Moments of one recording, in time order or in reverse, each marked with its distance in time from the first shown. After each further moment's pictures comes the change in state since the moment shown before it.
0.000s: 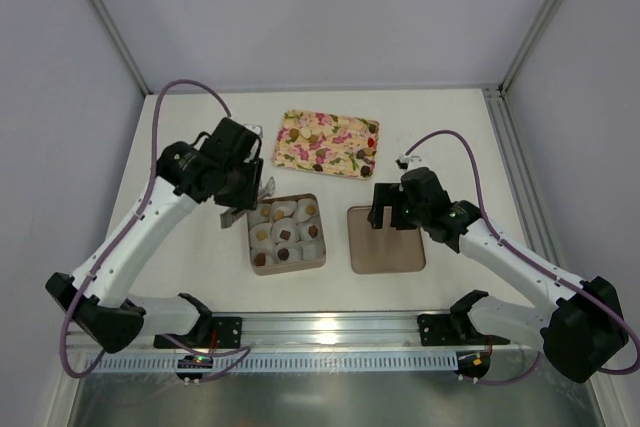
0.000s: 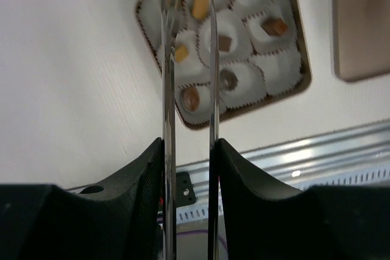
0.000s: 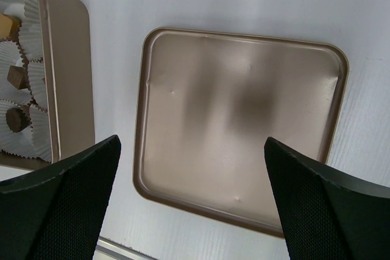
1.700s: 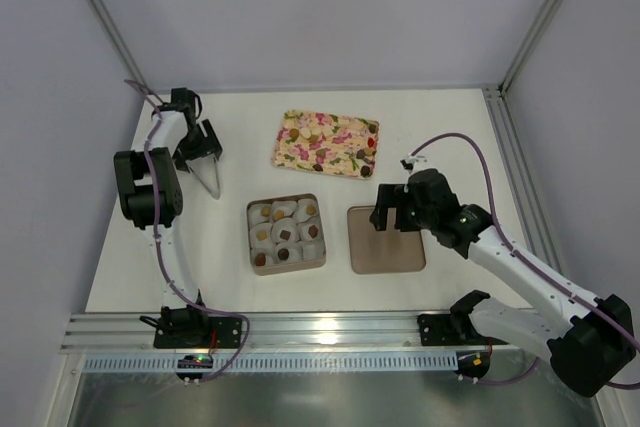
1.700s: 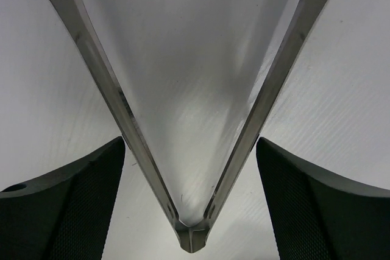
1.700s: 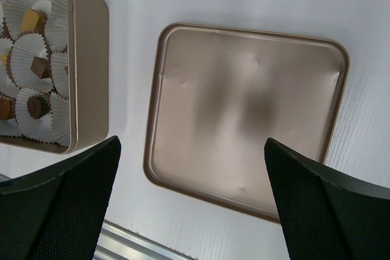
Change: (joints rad) left arm 0.788 0.918 0.270 0.518 0.043 0.031; right arm 0.000 -0.085 0.009 -0.056 -0.034 -0.004
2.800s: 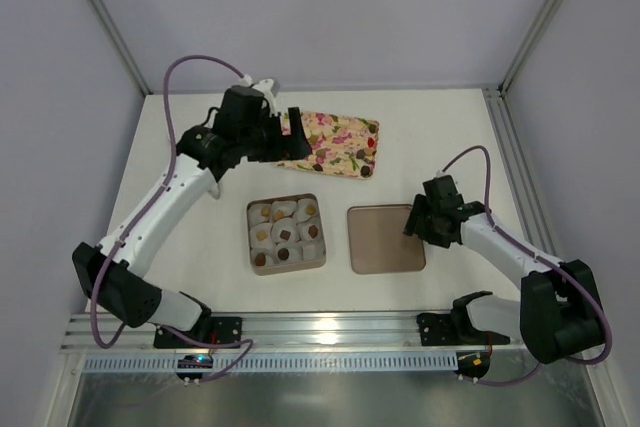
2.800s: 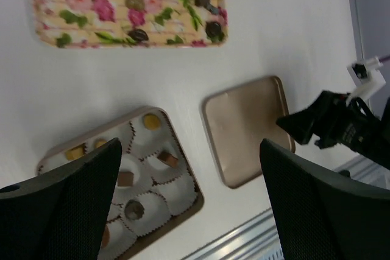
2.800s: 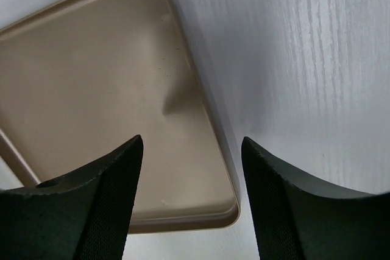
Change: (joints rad) left arm -0.557 -0.715 -0.190 0.055 0.188 -0.087; right arm -0.274 0.180 -0.114 -0.027 0.044 0.129
